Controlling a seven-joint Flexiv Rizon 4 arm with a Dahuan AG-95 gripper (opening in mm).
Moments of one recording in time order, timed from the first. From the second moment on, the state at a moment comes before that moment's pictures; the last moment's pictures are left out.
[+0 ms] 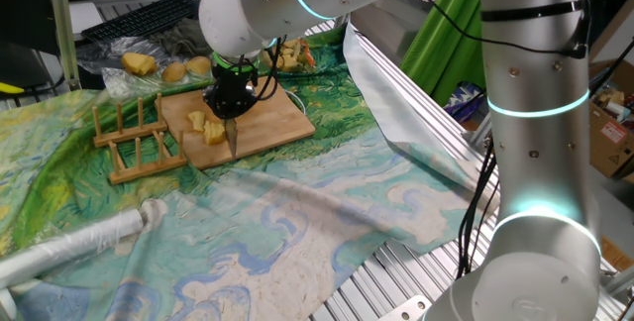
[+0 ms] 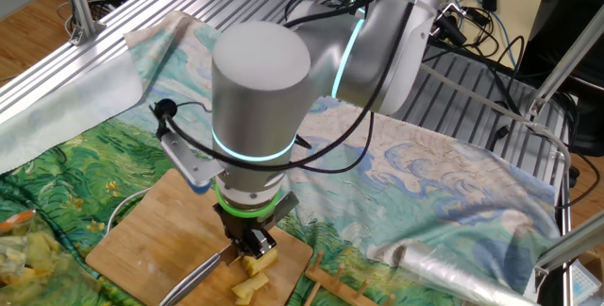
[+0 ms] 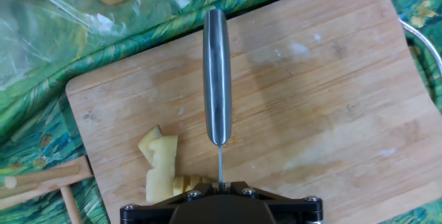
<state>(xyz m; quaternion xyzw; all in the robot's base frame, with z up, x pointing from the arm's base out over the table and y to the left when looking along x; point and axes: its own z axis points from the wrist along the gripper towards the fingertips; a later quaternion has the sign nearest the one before) 0.668 0.058 0.039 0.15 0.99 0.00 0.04</state>
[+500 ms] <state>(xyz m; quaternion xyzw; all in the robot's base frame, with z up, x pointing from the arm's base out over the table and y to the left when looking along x) 0.666 0.057 0.048 0.15 0.99 -0.01 0.04</state>
